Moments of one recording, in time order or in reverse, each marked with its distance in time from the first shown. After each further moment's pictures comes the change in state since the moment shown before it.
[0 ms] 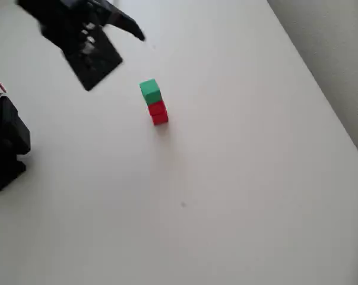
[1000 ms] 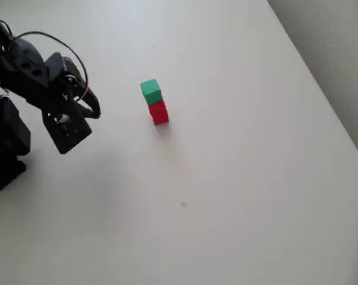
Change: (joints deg) arm 4.4 30.2 54.8 -23.1 -1.8
